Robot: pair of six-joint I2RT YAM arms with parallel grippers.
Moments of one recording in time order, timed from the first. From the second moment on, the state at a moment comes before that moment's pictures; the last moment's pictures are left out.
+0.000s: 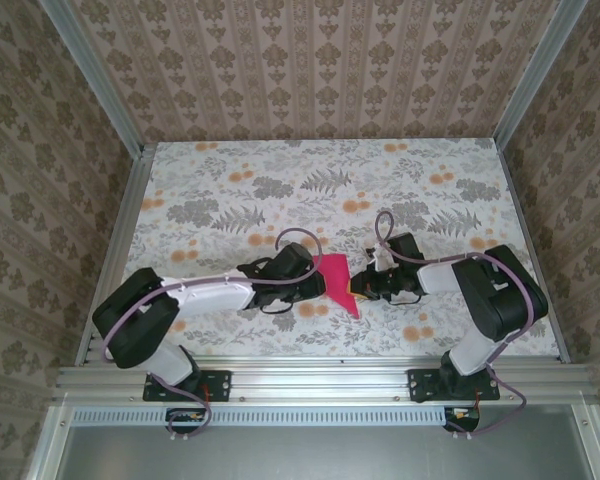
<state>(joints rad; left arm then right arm) -0.97 1.55 0.77 -0.12 0.06 -1.00 0.31 1.67 0.53 0.13 -0.79 0.64</state>
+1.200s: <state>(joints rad) -0.97 1.50 1.00 -0.21 0.02 -1.05 0.32 1.66 0.52 0.14 -0.78 0.63</state>
